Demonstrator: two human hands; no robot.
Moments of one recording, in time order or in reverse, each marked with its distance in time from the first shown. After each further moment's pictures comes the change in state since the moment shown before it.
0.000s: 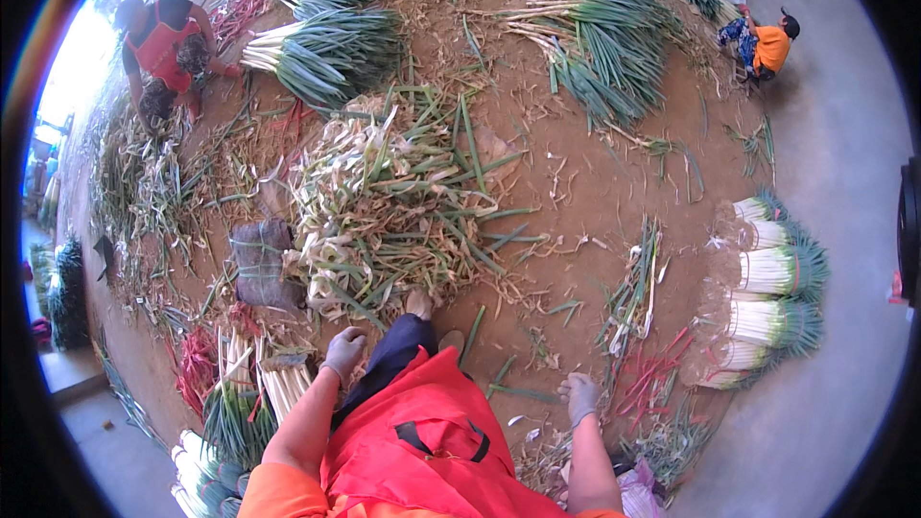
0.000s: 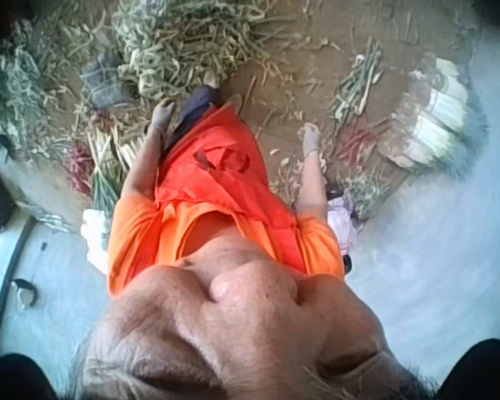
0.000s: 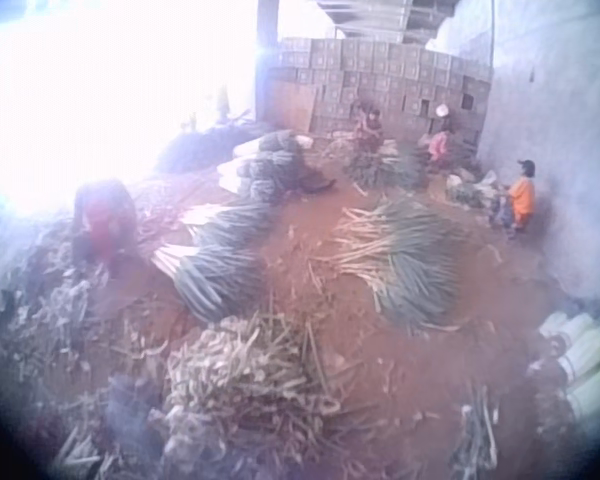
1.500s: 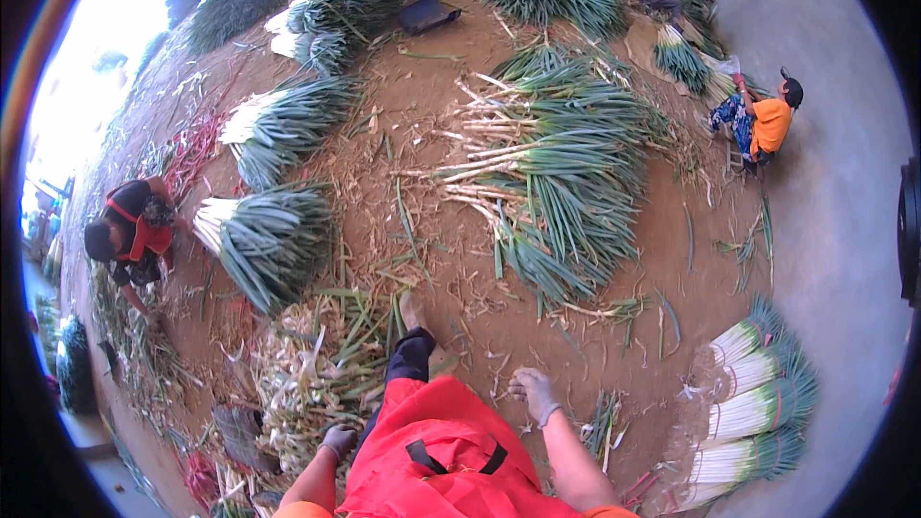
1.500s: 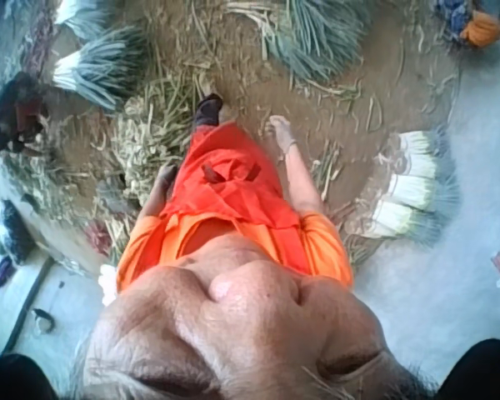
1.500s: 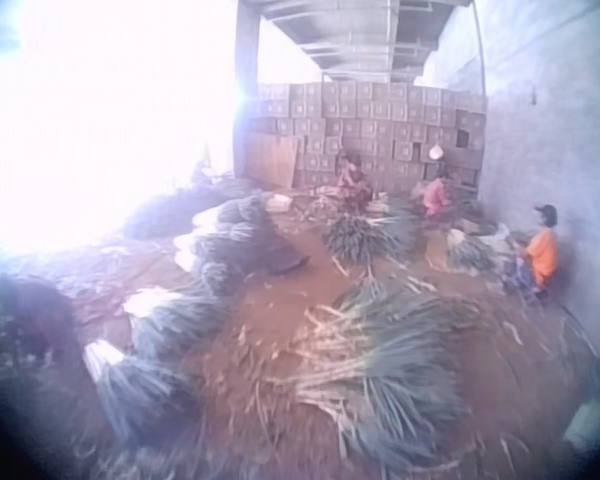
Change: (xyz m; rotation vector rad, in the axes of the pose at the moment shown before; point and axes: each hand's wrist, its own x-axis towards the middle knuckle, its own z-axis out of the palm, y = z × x) left_hand 0.385 0.431 0.060 -0.292 -0.197 -0.440; right_hand 0.396 -0.678 0.175 0.091 -0.423 -0.005
